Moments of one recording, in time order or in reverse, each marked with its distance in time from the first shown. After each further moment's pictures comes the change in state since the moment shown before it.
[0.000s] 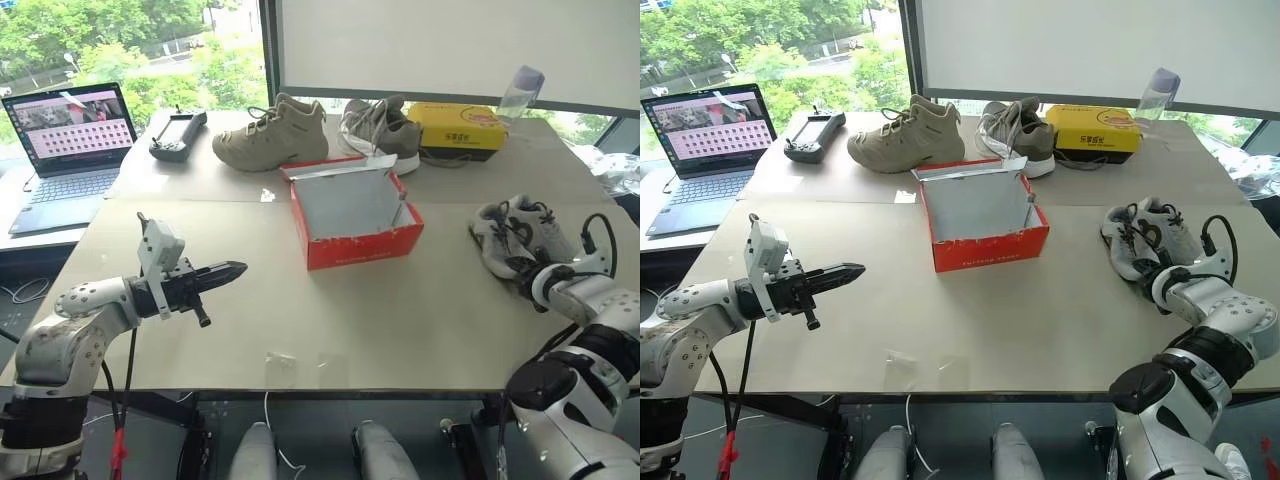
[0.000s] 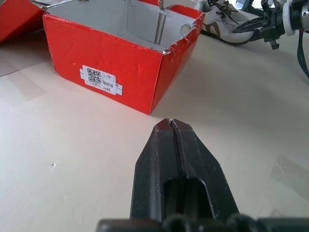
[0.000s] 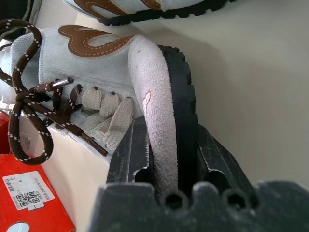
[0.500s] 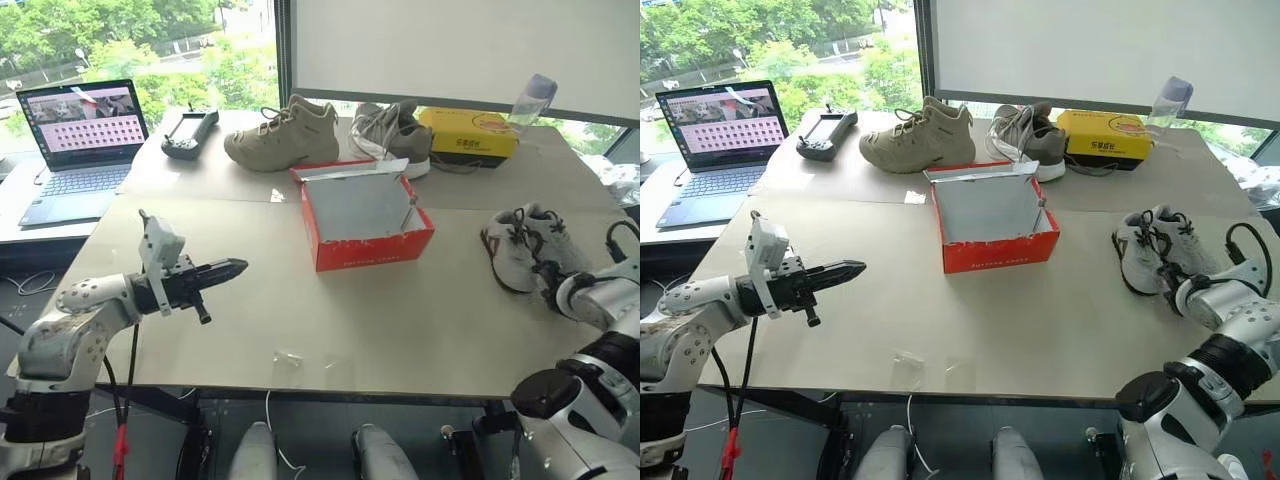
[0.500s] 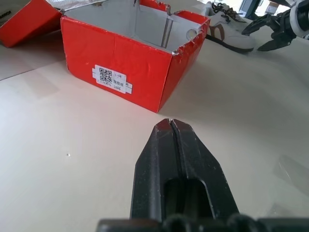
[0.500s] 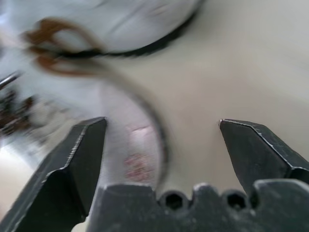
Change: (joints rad) left arm -0.033 -0.004 -0.014 0.031 0.008 -0.004 -0.020; right arm 0.042 -0.020 -0.004 -0.161 -0.024 0.029 -0.249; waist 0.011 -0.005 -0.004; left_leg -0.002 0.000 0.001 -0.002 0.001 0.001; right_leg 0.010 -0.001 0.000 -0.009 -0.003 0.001
